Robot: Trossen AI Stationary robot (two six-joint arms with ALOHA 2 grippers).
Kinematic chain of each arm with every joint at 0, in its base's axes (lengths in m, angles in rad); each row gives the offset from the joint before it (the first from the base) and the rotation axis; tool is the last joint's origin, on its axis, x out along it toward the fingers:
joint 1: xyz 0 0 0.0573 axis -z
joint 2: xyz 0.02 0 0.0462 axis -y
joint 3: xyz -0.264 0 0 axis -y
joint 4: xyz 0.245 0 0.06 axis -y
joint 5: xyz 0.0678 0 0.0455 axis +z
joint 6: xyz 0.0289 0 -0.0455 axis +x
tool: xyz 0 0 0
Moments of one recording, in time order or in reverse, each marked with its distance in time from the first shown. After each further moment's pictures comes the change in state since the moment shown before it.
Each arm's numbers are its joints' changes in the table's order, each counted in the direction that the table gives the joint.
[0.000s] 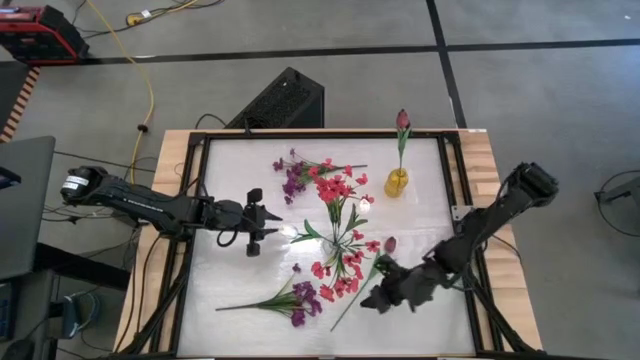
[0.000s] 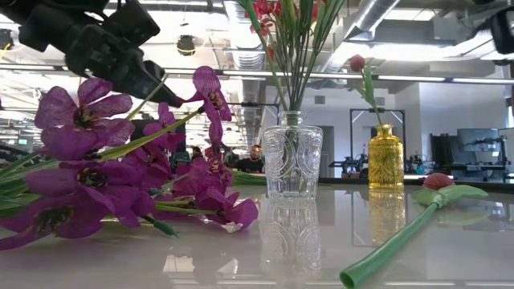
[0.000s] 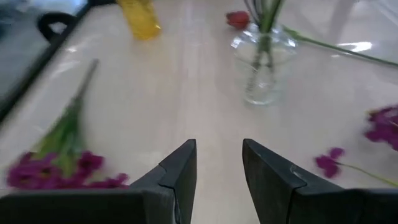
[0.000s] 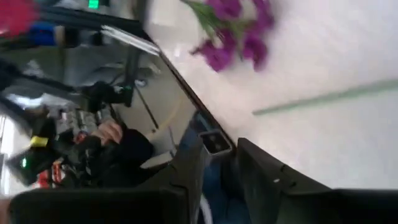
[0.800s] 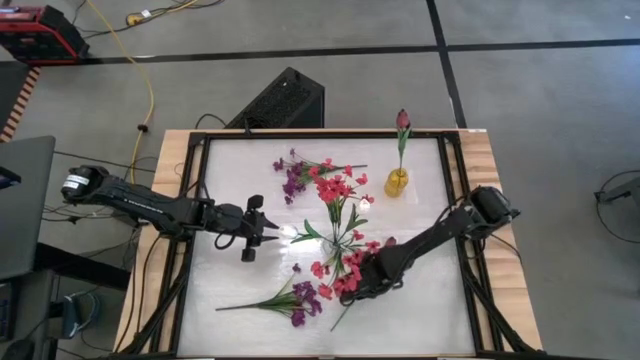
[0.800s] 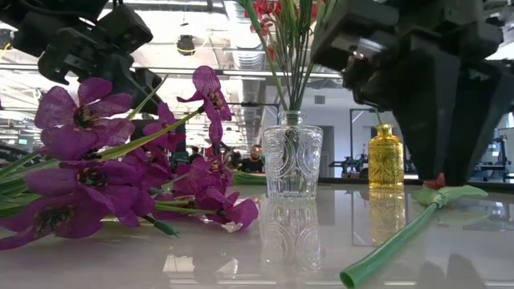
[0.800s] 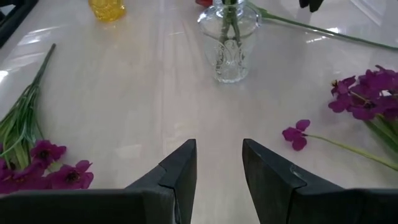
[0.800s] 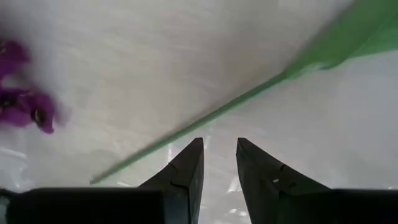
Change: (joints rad) left arm 0.019 -0.001 -0.028 -0.023 -0.082 -0.009; right arm 0.210 -0.456 0.408 -0.671 0.374 0.165
